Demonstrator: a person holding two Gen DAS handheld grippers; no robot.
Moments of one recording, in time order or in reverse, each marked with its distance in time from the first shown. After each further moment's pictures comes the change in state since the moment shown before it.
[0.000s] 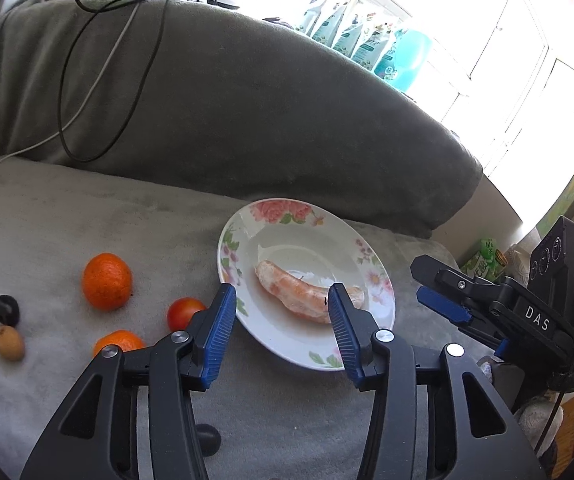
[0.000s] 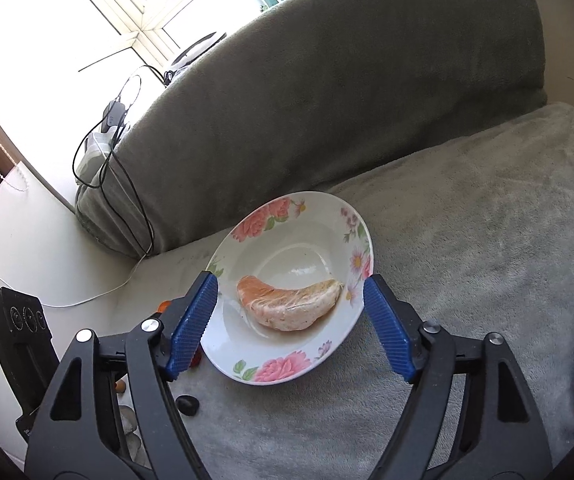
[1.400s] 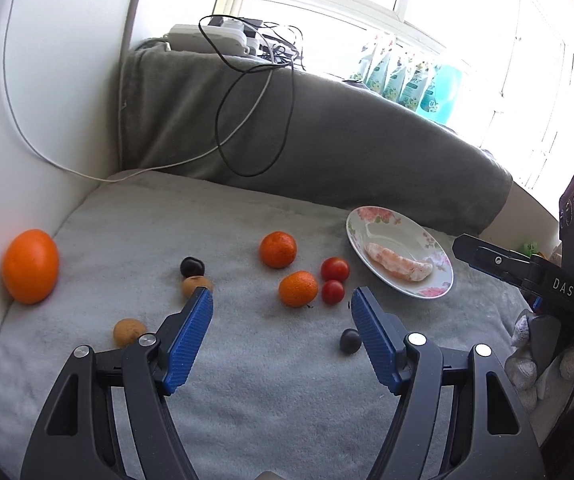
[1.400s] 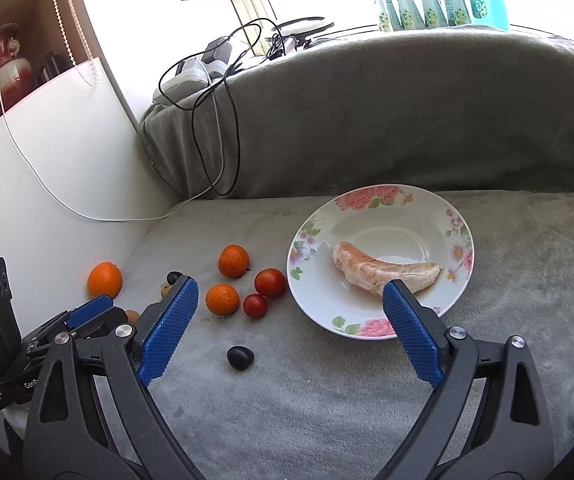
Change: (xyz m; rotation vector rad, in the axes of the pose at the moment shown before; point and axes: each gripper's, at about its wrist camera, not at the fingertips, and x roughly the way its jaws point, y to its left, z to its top) left arm -0.120 0.060 -0.053 0.021 -0.144 0.237; right arm -0.012 0.105 -0.049 -0.347 0.029 0.056
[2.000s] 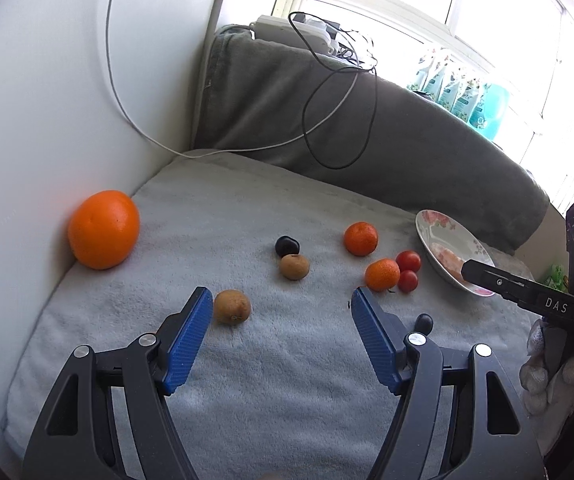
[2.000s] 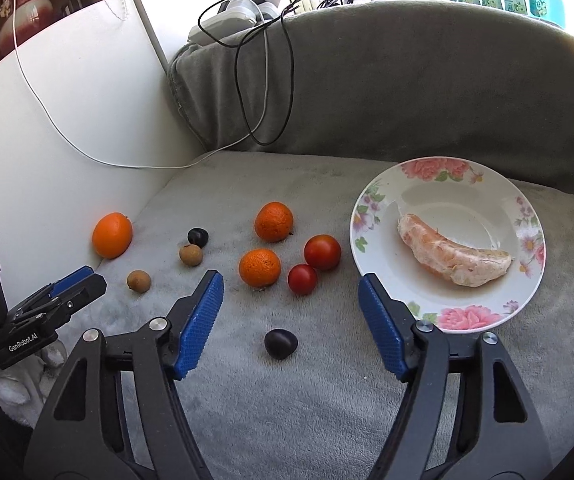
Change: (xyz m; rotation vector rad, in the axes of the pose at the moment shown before) left arm -0.016 0.062 -0.019 -0.102 0.003 0.111; right arm 0.048 0.038 -0.015 -0.092 0.147 0.041
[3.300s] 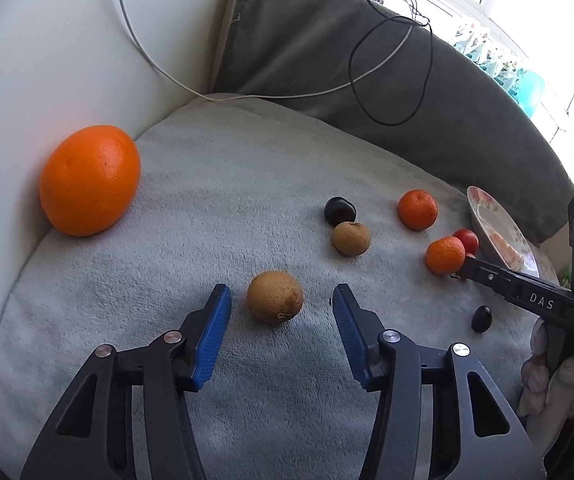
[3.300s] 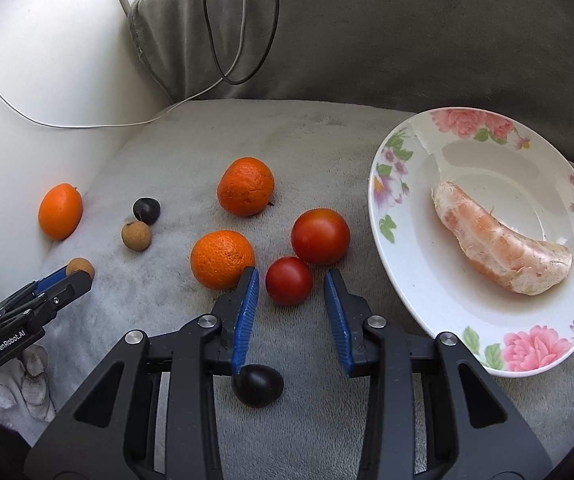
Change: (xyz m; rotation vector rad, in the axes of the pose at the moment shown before) left arm 0.053 0.030 -0.008 -0.050 0.133 0.026; right arm 0.076 -0.001 0.005 -0.022 0.132 -0.089
